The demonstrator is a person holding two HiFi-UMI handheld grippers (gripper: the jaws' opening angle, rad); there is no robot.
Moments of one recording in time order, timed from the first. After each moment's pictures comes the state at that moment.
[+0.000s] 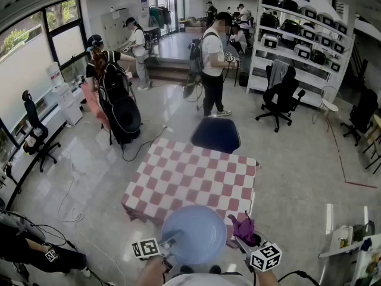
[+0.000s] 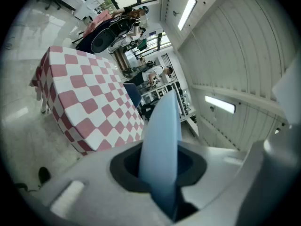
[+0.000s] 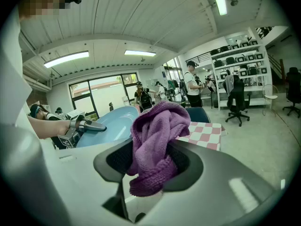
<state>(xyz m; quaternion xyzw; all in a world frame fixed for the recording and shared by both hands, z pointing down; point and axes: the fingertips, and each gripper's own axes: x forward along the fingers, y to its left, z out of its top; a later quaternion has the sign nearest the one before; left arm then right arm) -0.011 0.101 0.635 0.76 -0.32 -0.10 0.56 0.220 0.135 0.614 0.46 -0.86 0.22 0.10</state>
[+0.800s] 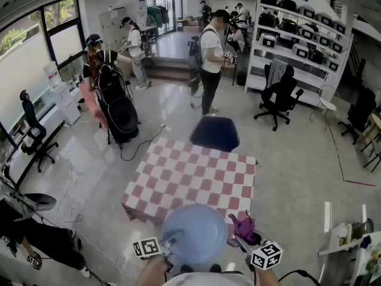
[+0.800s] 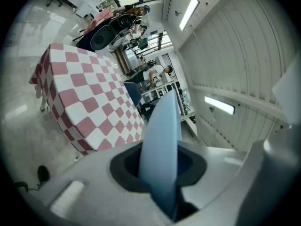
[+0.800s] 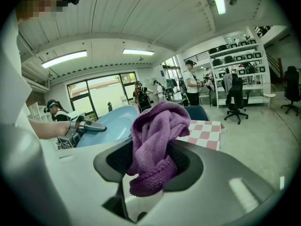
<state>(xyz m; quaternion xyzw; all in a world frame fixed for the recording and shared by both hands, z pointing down) -0.020 0.100 0.637 0.75 -0.31 -0.10 0.57 0.211 0.137 0.616 0.46 -0.85 0.23 0.10</state>
